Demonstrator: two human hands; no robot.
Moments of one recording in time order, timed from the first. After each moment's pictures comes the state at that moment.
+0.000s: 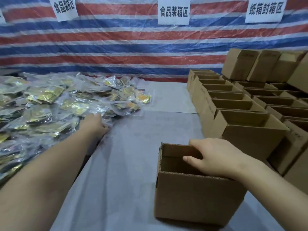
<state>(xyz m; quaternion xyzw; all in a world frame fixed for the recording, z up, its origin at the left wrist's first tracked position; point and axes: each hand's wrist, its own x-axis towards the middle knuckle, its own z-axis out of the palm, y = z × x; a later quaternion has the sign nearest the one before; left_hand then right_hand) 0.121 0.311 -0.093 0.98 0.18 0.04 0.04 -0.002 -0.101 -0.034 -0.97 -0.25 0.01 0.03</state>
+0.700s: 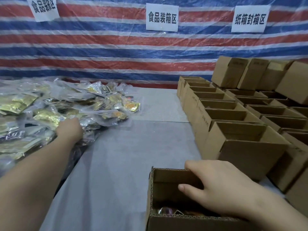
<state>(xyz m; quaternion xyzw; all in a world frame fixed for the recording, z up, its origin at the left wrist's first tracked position) 0.184 0.337 -0.100 0.96 0.25 0.10 0.04 -0.016 -0.097 -0.023 -0.97 -0.24 0.03 0.04</state>
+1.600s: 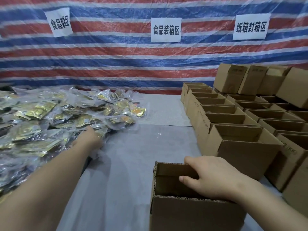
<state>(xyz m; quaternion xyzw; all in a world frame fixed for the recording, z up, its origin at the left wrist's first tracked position) 0.136 0.297 -0.086 0.95 0.27 0.01 0.17 -0.009 -0.100 -0.027 -0.97 -0.25 0.03 0.03</state>
